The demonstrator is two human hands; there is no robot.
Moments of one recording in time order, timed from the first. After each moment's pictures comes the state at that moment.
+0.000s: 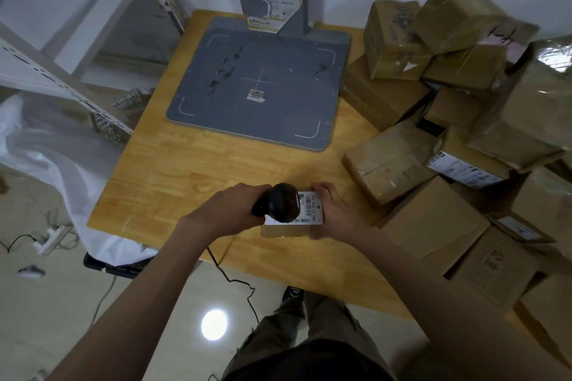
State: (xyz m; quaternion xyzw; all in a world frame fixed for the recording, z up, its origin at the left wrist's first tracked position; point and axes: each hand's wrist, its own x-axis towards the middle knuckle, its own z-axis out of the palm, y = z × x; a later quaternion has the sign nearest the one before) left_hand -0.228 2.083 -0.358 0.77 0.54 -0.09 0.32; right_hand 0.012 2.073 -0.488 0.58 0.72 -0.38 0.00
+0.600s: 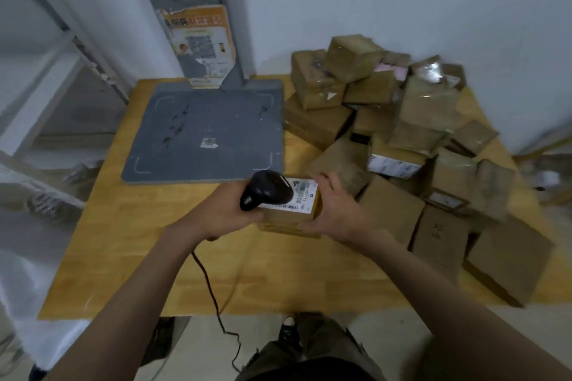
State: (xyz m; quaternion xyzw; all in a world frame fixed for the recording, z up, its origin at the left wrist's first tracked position) left_hand -0.190 2.096 -0.298 0.78 0.48 0.04 0.41; right_hand 0.045 2.043 -0.370 0.68 0.65 -0.31 -0.14
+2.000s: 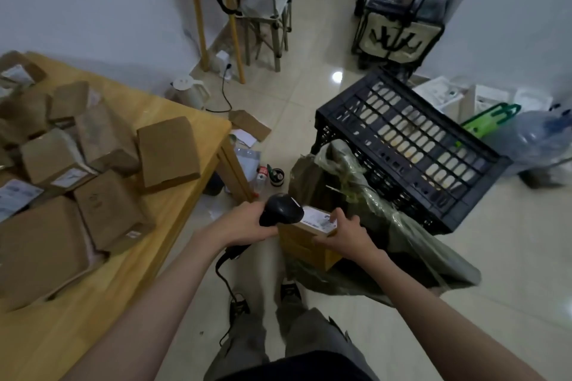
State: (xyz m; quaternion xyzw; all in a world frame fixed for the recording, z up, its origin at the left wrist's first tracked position) left_hand 0.232 1.662 -0.390 0.89 -0.04 -0.34 0.31; right_hand 0.235 1.417 -0.451 0.90 -0.04 -0.37 -0.22
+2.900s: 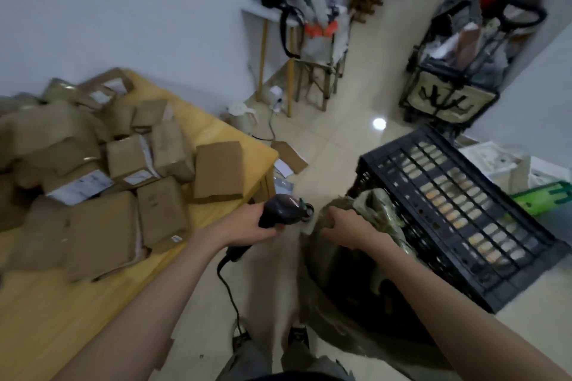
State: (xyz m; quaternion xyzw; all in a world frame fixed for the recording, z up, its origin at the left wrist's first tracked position) left_hand 0.236 1.720 -0.341 0.90 0.04 -0.27 0.33; right_hand 0.319 1.492 -0.392 0.91 0.16 -0.36 -0.14
